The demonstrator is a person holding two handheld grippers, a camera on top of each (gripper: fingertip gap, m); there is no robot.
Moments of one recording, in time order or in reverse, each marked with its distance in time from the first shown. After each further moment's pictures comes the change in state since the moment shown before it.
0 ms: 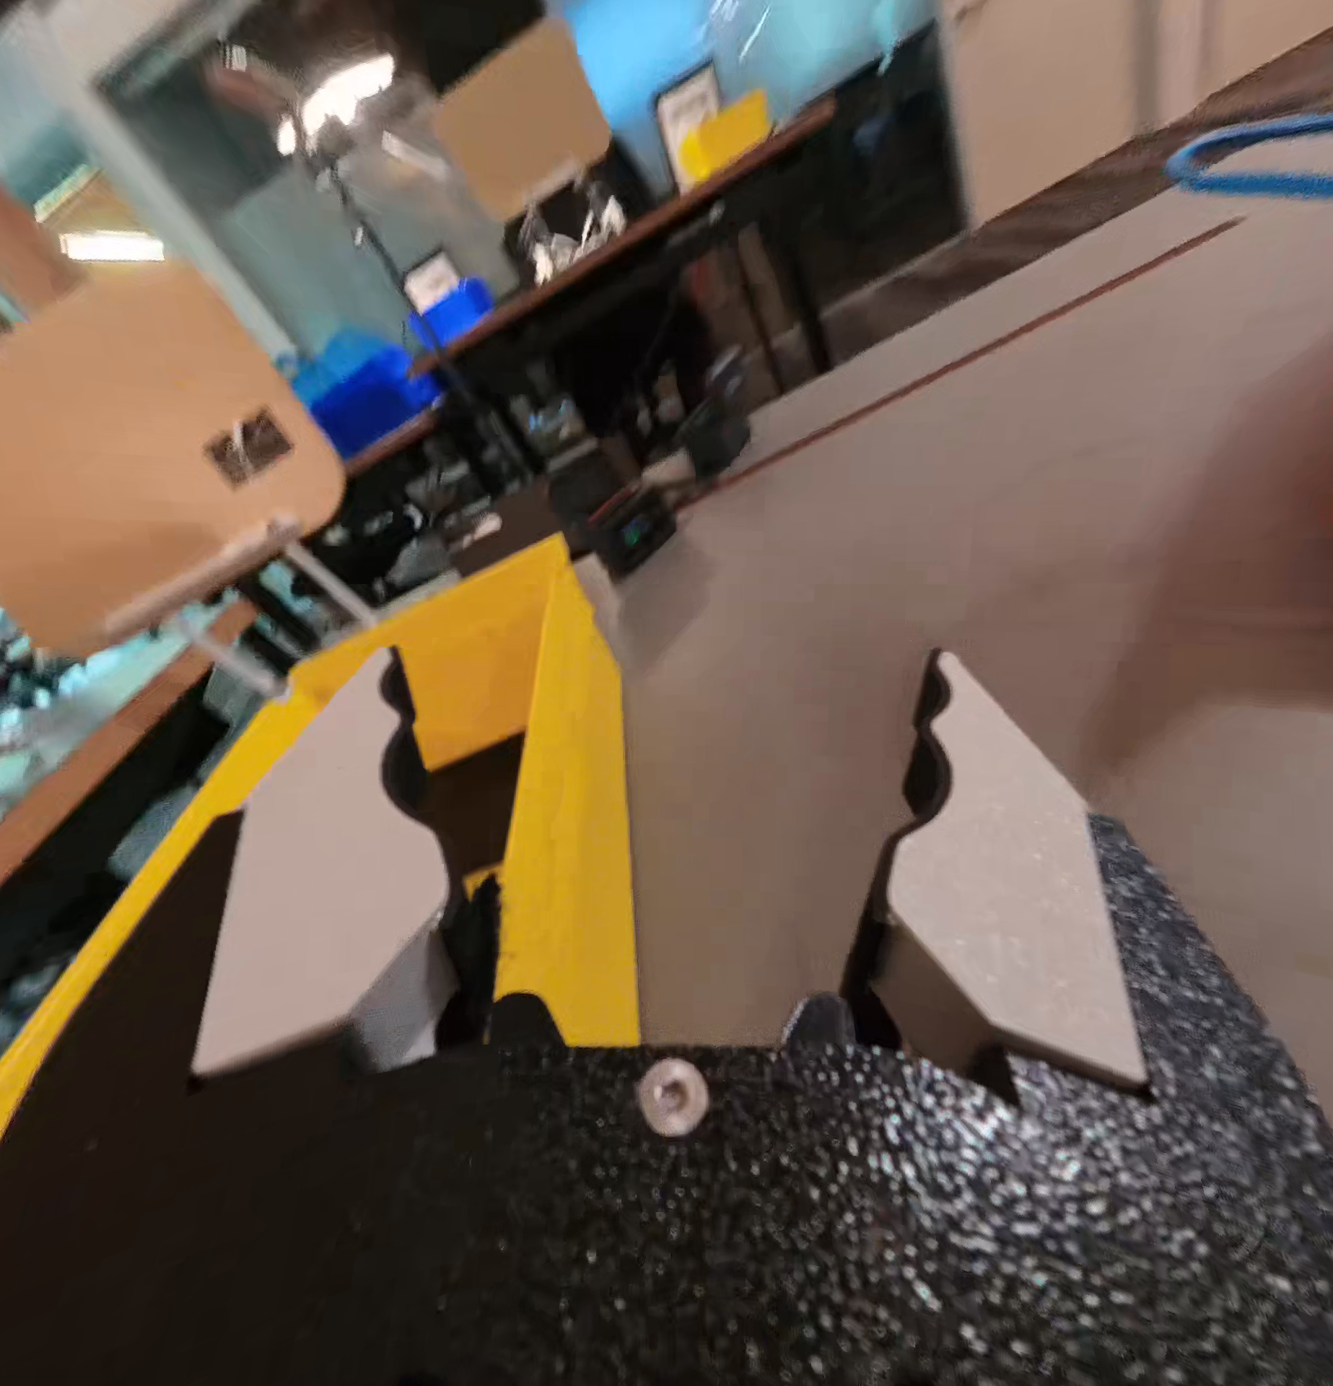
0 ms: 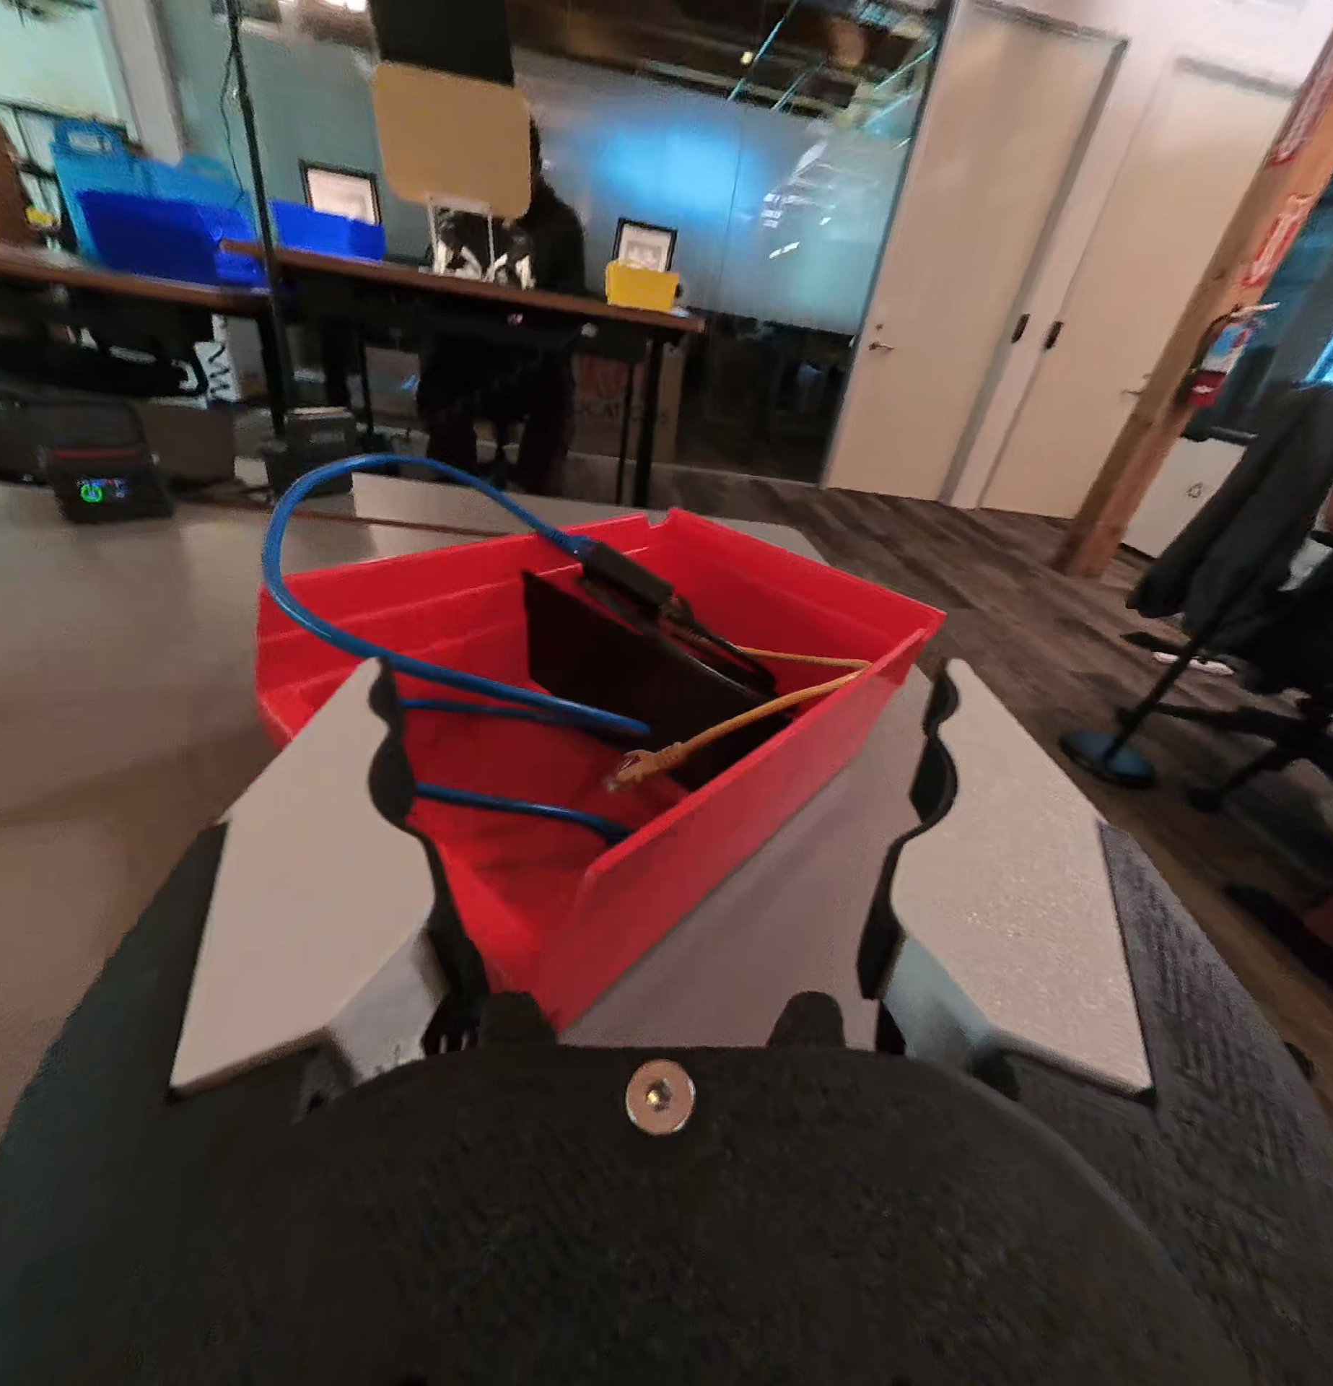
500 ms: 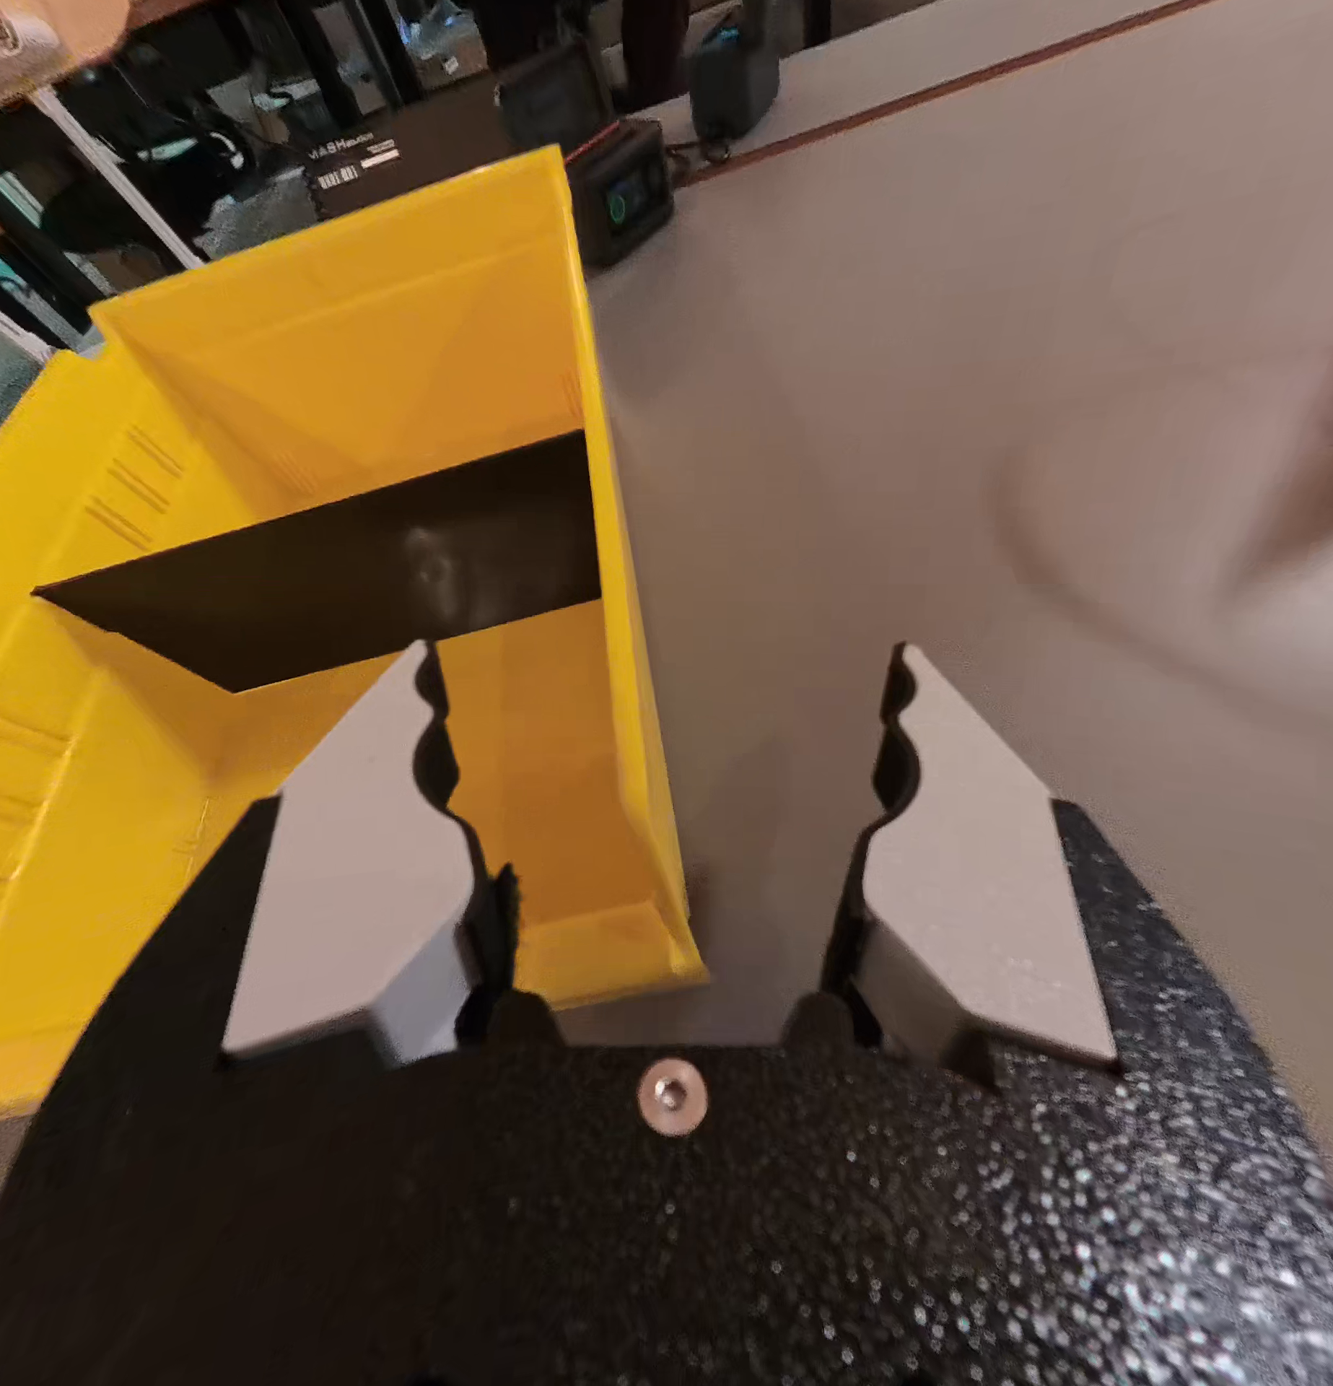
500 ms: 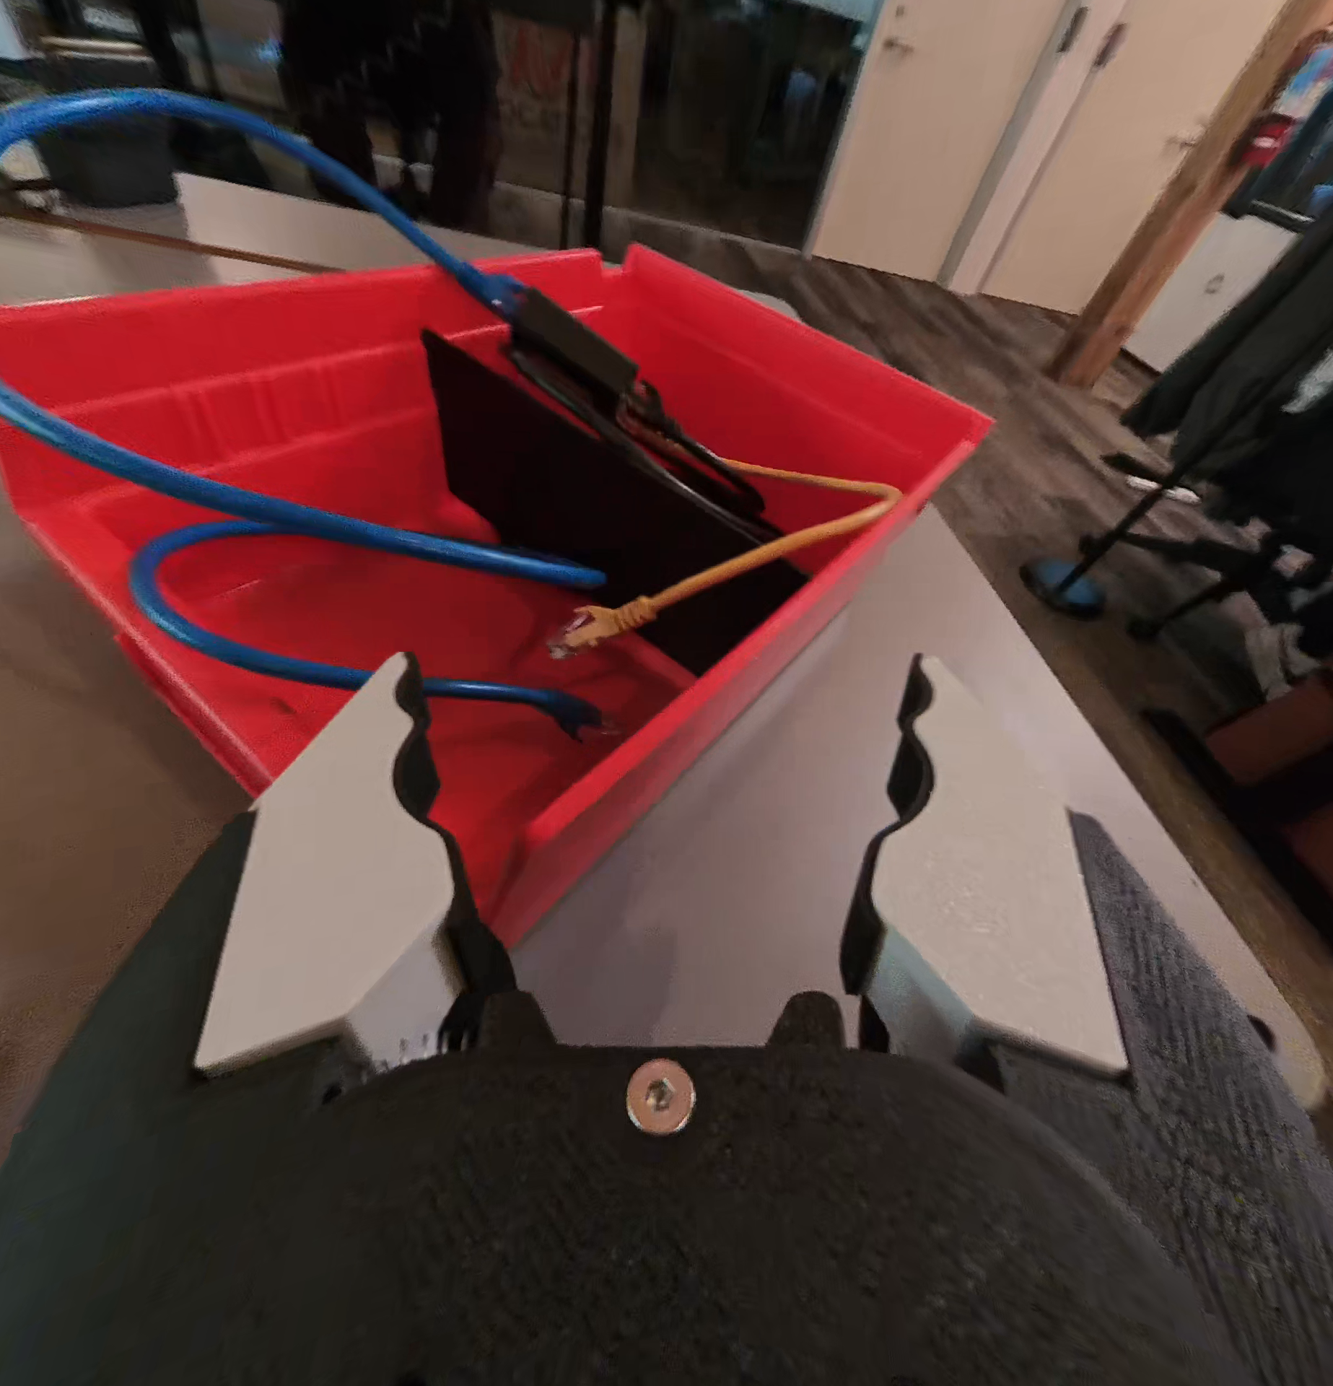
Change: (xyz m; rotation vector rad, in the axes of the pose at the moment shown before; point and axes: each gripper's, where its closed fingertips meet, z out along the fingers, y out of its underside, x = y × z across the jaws) left arm -0.024 0.094 0.007 -0.341 0.112 -0.202; right arm 0.008 0.070 0.029 -0.315 0.055 -0.054
